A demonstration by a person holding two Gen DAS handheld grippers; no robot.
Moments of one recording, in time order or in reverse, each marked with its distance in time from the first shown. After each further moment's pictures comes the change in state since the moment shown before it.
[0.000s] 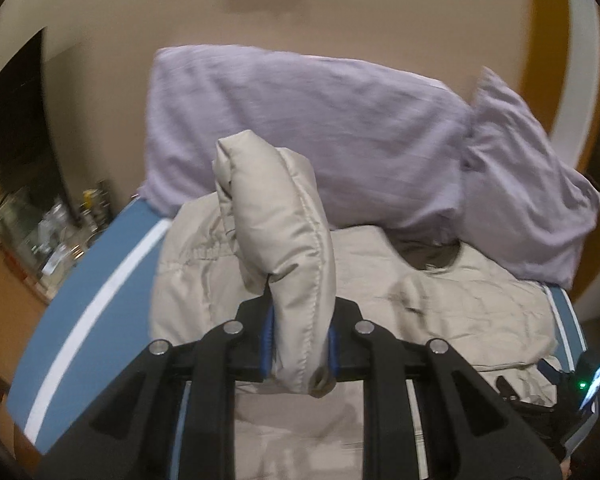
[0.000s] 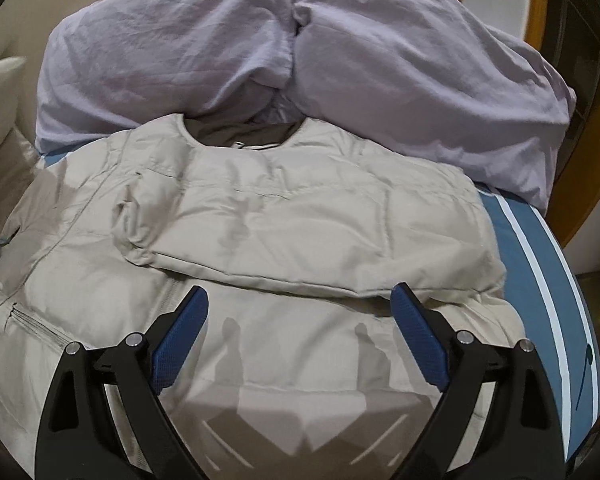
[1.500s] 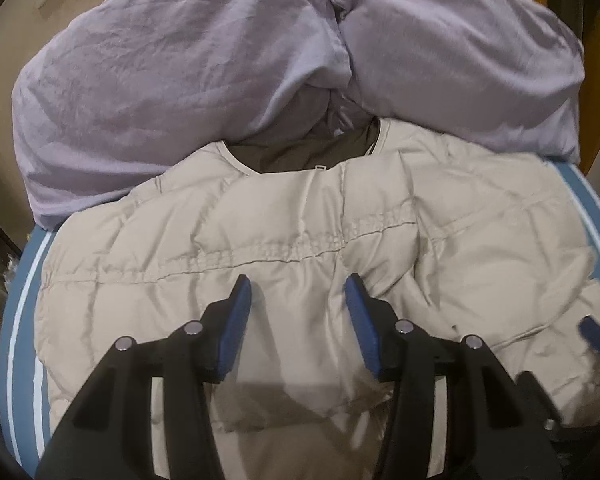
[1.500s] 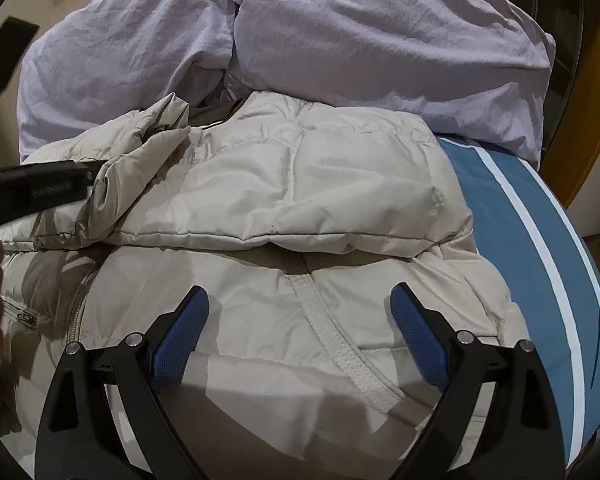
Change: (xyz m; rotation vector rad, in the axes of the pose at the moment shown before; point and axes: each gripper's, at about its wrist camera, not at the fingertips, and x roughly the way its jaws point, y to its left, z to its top) left arm 0.135 -0.182 -0.074 0.328 0.199 0.015; right arm 0.014 -0.063 -0.028 0.098 0.047 0.029
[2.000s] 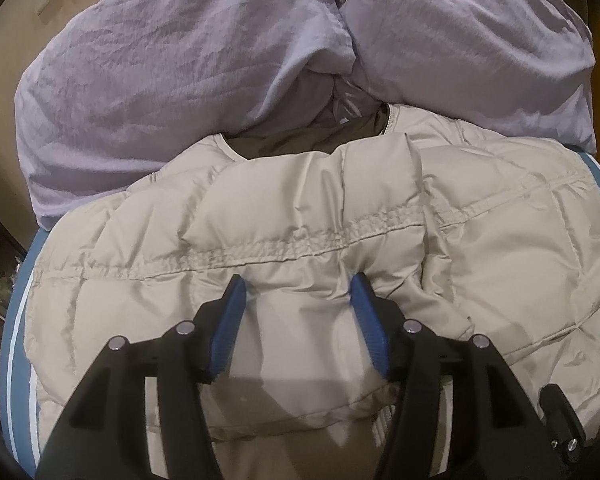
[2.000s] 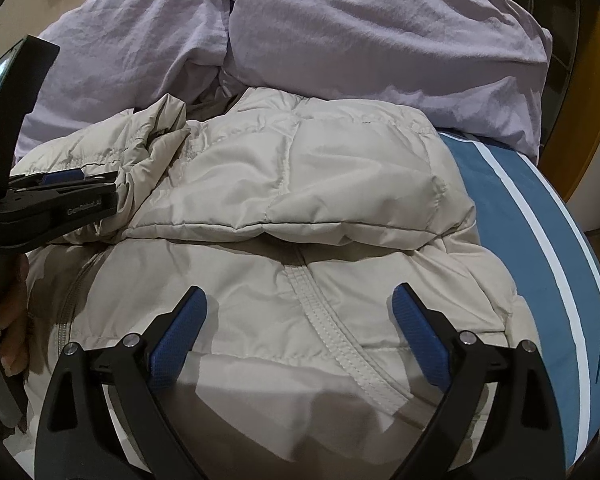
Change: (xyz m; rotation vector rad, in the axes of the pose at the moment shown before) left arm 0.015 -0.008 -0.001 0.007 -0.007 0.048; right arm 0.004 -0.001 -0.001 0.008 0.008 -0.006
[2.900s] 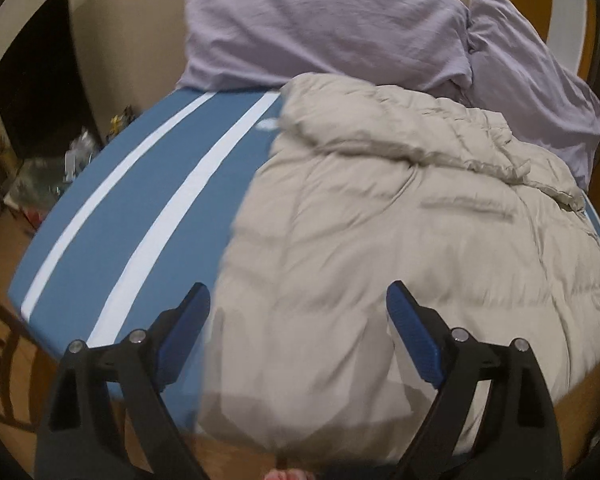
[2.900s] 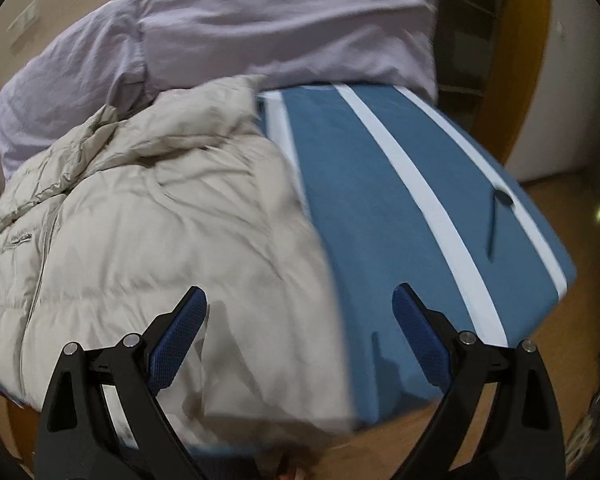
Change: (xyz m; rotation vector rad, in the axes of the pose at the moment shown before) left arm -0.153 0.203 -0.225 -0.321 0.016 -0.007; right arm -0.117 -0.141 -0.097 0.198 0.038 -0.061
